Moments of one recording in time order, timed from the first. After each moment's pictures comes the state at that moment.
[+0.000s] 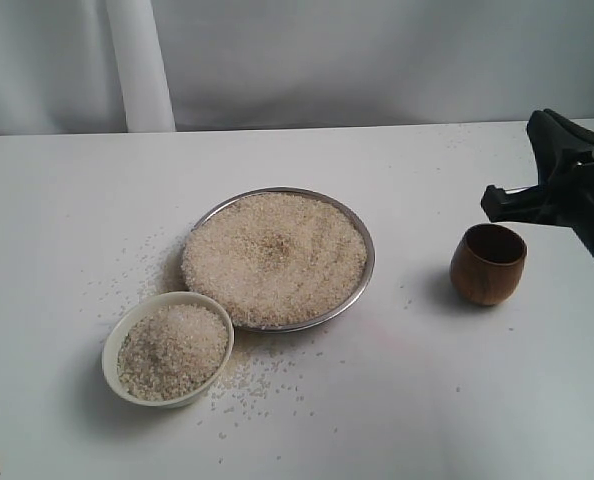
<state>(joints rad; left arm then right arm) 0.12 -0.01 0.00 0.20 0.34 -0.34 0.29 1.47 -0.34 0.10 -1.14 -0.07</state>
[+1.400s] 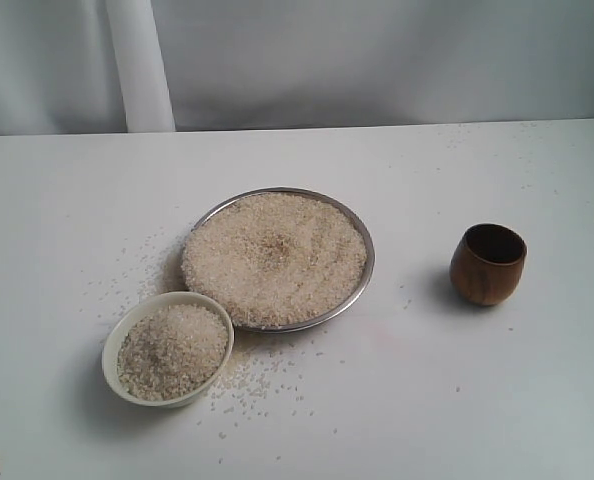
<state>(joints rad) 0.12 -0.01 0.00 0.20 0.34 -0.34 0.29 0.70 -0.34 0.11 -0.39 -0.24</state>
